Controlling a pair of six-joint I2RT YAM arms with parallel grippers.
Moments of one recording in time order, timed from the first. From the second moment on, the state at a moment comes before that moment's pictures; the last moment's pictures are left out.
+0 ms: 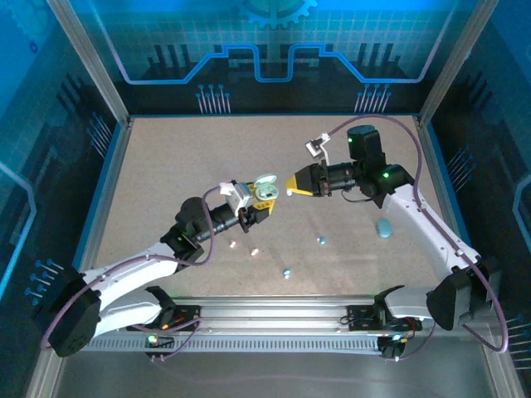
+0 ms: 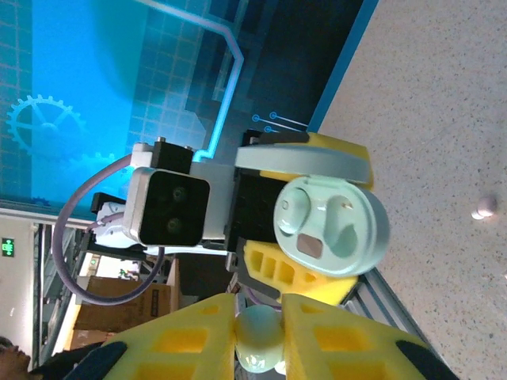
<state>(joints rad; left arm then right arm) -0.66 1.11 0.50 0.67 0.31 0.00 0.38 1.31 1.22 -0.50 -1.13 0.66</state>
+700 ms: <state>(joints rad) -0.67 1.15 0.52 0.72 0.37 0.02 0.44 1.38 1.27 -0.56 -0.99 0.62</state>
